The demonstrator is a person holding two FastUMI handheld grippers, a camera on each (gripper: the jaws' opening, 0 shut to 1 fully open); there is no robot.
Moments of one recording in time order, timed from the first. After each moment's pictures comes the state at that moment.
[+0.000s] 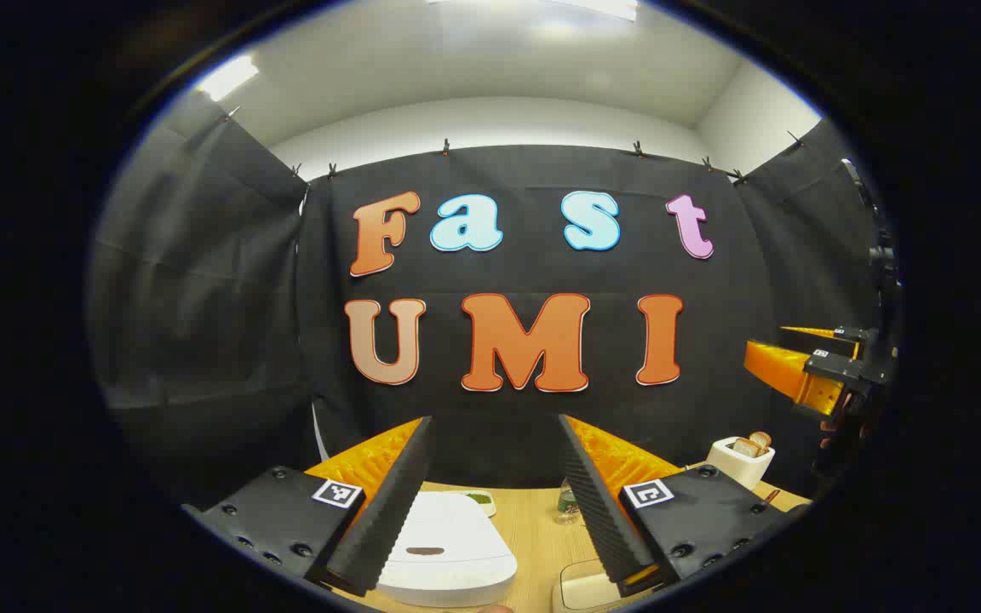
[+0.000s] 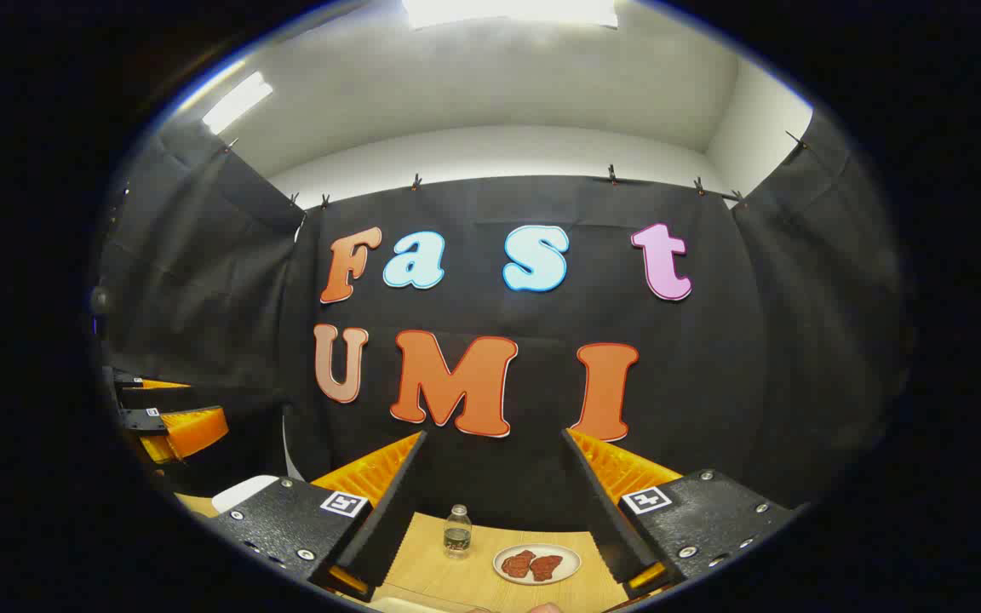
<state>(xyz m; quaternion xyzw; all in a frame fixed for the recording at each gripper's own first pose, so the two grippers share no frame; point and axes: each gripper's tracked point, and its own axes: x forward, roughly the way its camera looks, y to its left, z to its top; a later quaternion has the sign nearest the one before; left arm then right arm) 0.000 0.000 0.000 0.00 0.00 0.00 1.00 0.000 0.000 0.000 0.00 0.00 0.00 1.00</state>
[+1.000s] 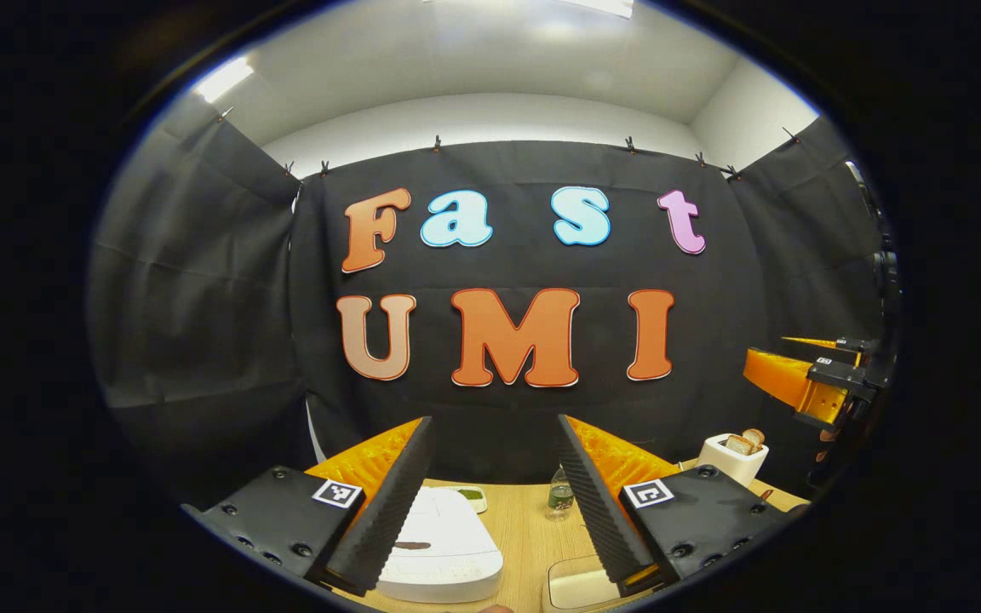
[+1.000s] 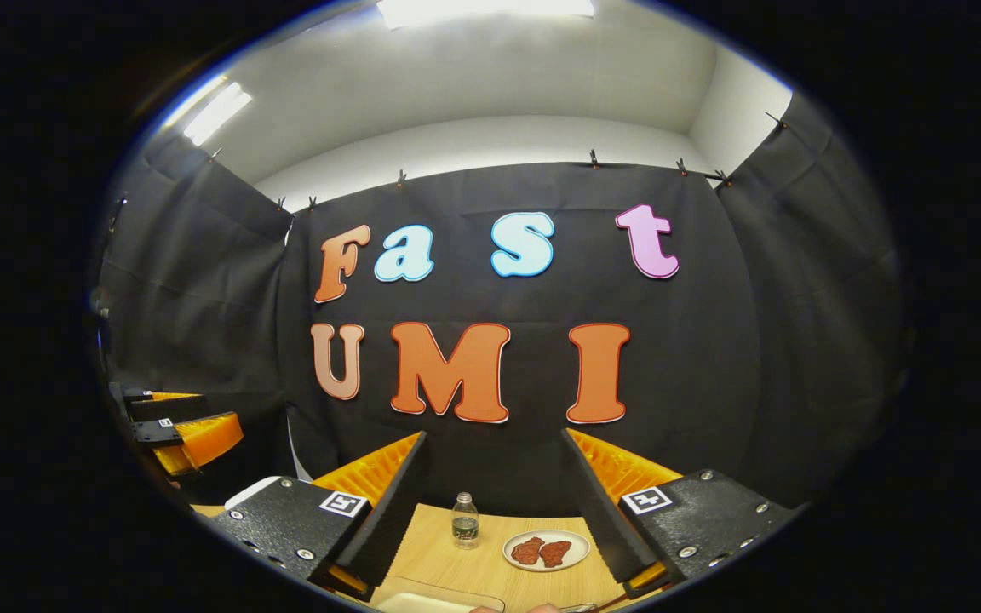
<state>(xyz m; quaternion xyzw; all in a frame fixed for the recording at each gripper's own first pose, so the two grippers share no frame) -0.007 -0.013 0.003 0.01 0.01 0.00 1.00 -0.014 -0.006 -0.008 0.03 0.02 -0.01 1.00</state>
